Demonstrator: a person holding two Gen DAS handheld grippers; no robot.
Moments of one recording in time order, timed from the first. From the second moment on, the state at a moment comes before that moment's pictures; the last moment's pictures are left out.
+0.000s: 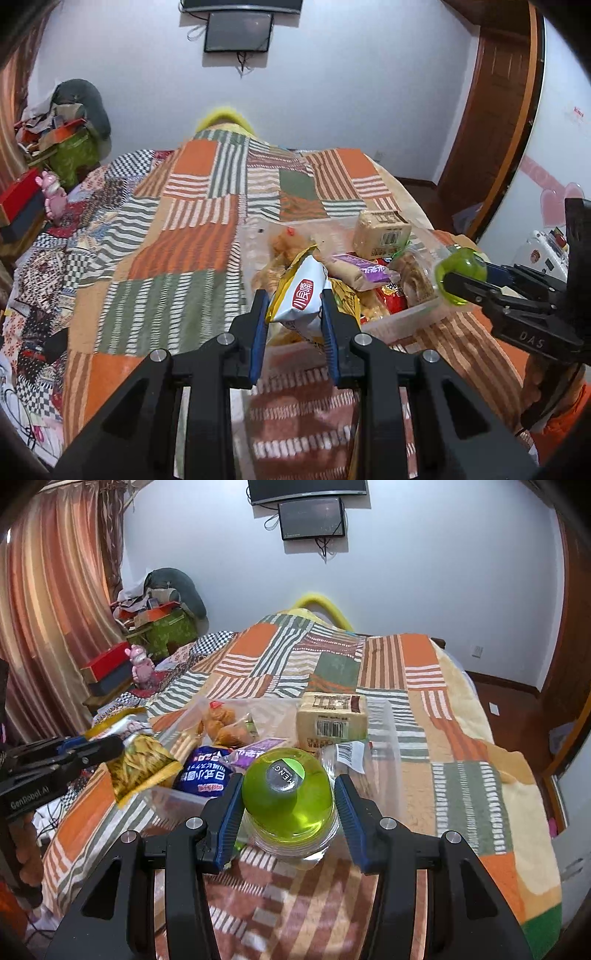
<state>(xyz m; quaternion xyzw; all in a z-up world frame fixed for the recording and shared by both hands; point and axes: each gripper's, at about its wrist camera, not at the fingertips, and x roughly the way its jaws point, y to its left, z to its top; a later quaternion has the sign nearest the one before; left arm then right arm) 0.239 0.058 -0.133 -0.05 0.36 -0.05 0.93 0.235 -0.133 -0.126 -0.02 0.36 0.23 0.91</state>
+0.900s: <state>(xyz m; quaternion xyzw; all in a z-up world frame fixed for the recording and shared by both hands) 0.239 0.048 -0.135 -0.04 0.37 -0.05 0.93 0.235 -0.126 -0.124 -0.02 0.37 0.23 0.90</state>
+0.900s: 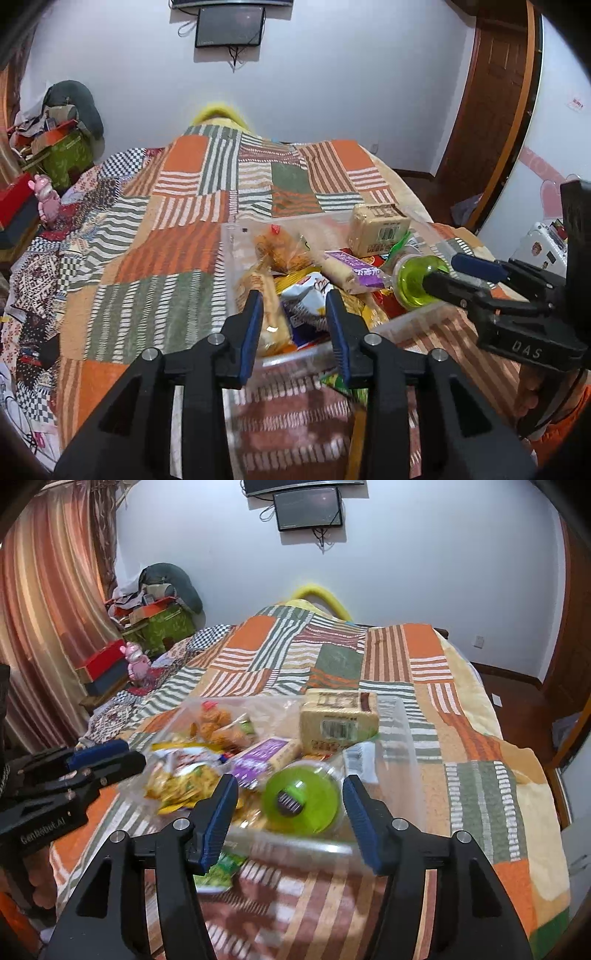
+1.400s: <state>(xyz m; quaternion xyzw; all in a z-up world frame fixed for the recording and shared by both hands) 0.149 0.087 -0.155 -0.04 0.41 -0.02 0.91 0.175 -0.064 -0.174 -0.06 0.45 0.26 0.85</state>
